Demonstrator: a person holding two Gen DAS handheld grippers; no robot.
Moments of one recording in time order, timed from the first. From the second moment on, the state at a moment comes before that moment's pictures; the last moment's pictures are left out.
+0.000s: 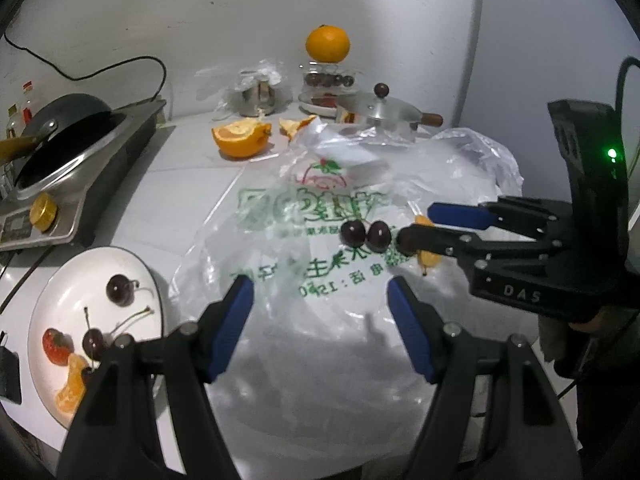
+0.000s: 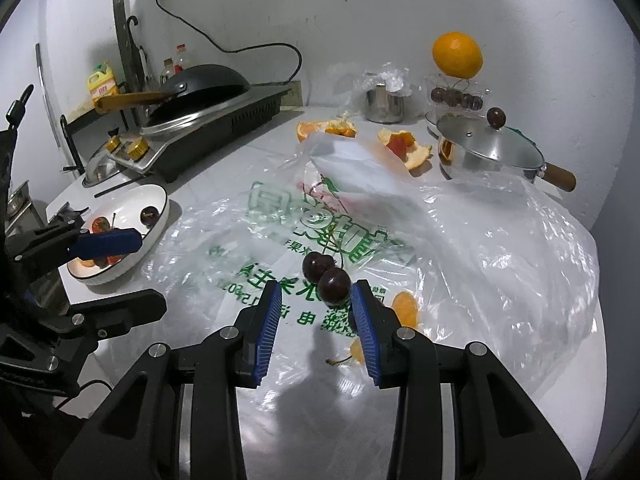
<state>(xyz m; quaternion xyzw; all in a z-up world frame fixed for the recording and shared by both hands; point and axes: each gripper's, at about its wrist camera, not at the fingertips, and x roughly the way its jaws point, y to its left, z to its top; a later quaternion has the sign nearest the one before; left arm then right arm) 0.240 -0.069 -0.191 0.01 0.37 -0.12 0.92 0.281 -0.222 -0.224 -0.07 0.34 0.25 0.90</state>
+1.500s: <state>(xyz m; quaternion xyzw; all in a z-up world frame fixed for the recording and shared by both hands) 0.289 -0.085 -0.211 0.02 0.39 -0.13 0.91 0.317 -0.212 -0.241 -0.12 0.35 0.26 0.89</state>
